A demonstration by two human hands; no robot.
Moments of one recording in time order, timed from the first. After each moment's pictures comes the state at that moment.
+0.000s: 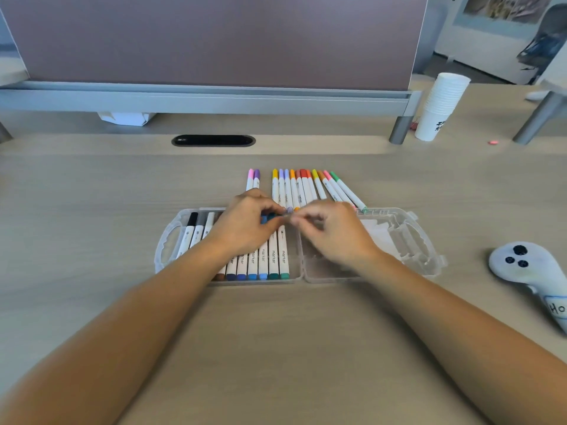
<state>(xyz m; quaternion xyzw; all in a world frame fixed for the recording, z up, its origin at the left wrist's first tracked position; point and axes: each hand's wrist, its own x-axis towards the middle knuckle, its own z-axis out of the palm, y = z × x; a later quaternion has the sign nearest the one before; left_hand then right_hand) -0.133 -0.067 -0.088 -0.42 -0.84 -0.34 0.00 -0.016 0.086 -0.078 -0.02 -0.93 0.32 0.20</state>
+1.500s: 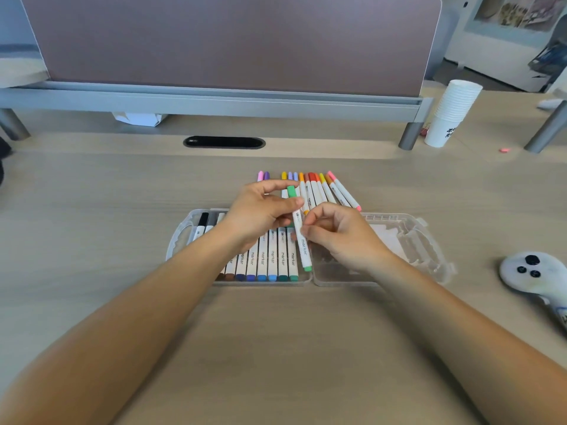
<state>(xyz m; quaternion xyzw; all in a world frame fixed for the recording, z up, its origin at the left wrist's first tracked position) -0.120 -0.063 -0.055 -0.21 -0.65 -0.68 -0.27 0.000 0.070 -0.055 -0.12 -0.81 0.57 0.07</state>
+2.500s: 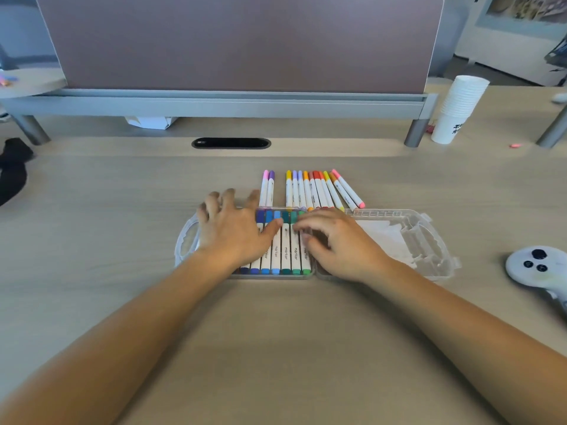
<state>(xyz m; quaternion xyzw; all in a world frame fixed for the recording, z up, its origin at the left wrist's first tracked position) -0.115 -0.095 -0.081 -0.23 -0.97 -0.07 0.04 0.000 0.073 -0.074 0.01 -0.97 0.22 0.10</state>
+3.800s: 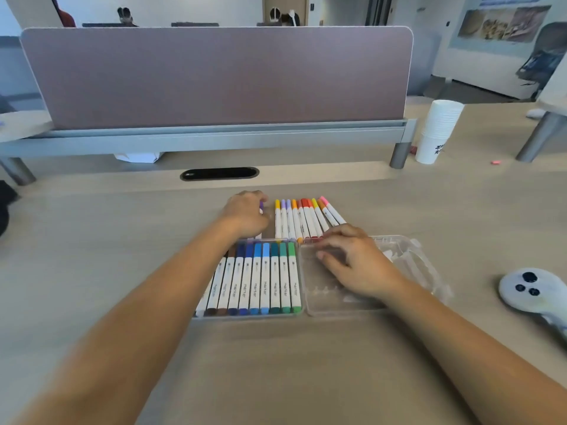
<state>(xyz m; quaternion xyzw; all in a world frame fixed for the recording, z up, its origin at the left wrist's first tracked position) -0.201 -0.032 -0.058 -0.31 -0.93 -0.20 -0.02 -0.001 0.123 -0.085 -0.08 -0.96 0.25 0.11</state>
